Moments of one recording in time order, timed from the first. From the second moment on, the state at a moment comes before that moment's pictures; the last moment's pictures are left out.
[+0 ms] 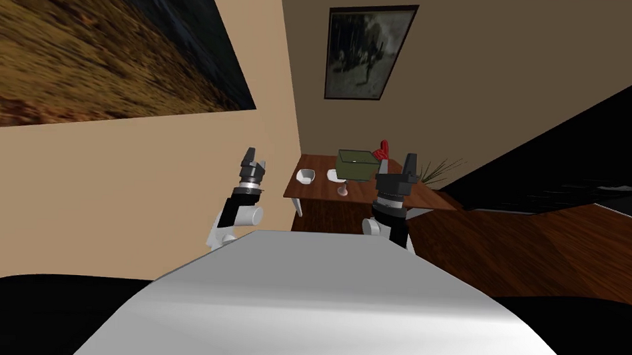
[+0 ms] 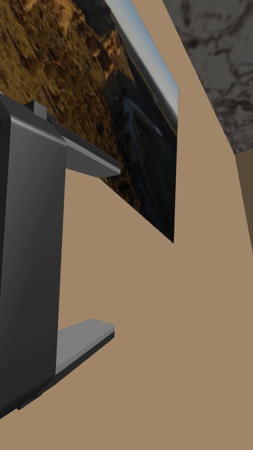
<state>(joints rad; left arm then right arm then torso) 0.33 0.18 0.09 -2.29 0.13 -0.08 -0.11 0.46 0.00 0.01 -2.32 0.01 -0.55 -0.10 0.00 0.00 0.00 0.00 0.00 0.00</state>
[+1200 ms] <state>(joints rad) 0.18 0.21 0.13 -2.13 0.15 0.25 -0.12 0.46 0.00 0.01 -2.32 0.01 -0.55 -0.10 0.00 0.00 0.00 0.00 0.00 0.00</state>
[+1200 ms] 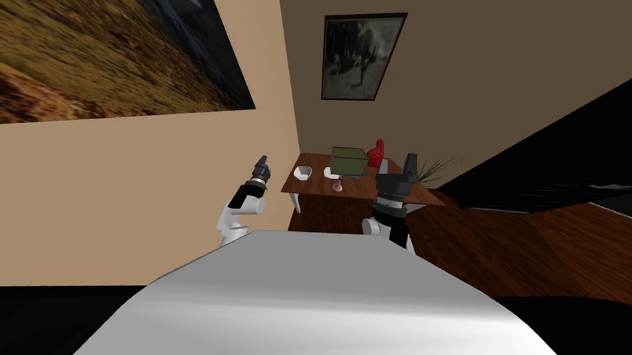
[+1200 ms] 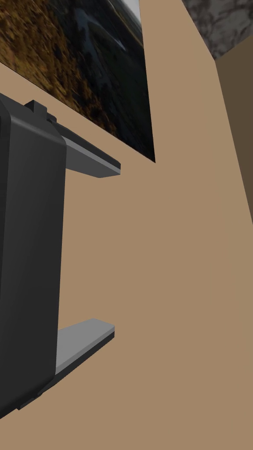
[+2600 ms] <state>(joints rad) -0.05 0.19 0.13 -1.86 0.15 0.63 -0.10 0.46 0.00 0.01 -2.32 0.01 -0.55 -0.10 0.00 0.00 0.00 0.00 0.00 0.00</state>
